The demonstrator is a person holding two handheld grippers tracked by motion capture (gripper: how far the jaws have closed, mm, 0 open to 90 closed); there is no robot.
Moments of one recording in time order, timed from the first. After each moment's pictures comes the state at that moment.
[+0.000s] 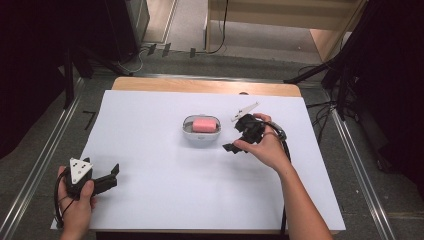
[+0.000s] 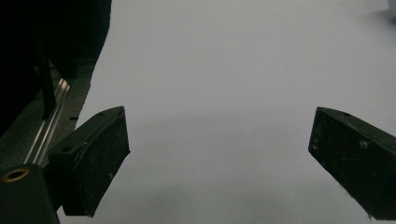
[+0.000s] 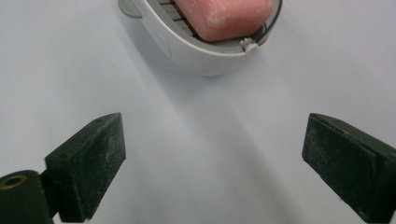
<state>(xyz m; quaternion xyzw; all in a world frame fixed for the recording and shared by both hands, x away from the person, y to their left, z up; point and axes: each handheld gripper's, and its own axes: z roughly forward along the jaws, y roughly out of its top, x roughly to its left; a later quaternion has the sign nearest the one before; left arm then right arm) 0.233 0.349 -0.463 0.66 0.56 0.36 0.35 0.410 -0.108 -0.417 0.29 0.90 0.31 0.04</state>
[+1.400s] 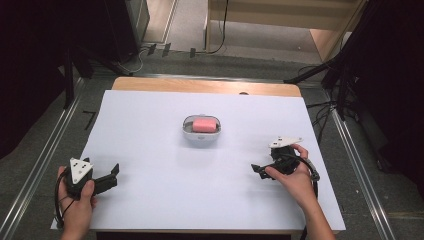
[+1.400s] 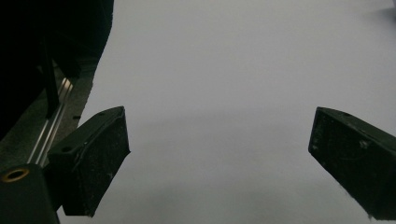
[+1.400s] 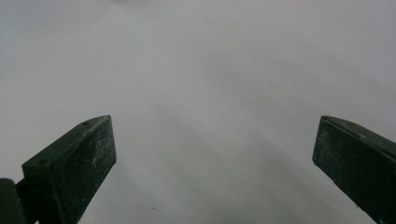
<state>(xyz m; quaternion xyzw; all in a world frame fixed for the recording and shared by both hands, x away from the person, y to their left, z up) 0.233 0.349 -0.463 0.66 0.56 0.36 0.35 0.334 -0.200 -0.460 0.40 0.84 0.35 0.11</state>
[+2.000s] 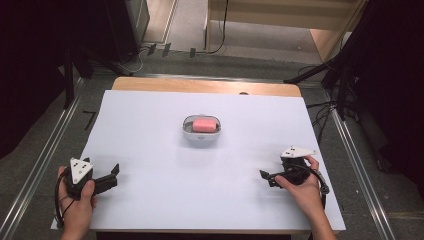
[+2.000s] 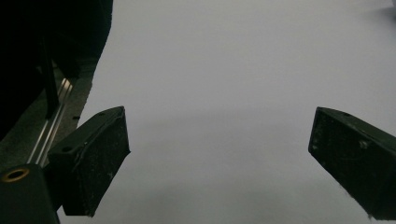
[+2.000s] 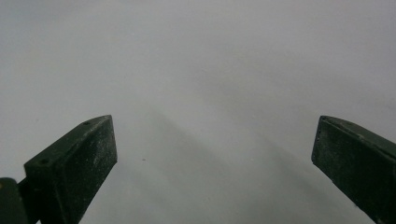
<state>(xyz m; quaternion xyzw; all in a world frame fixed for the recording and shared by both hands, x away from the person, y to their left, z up) 0.233 0.348 -0.463 0.66 0.56 0.36 0.35 0.309 -0.228 -0.472 0.43 0.81 0.38 0.13</state>
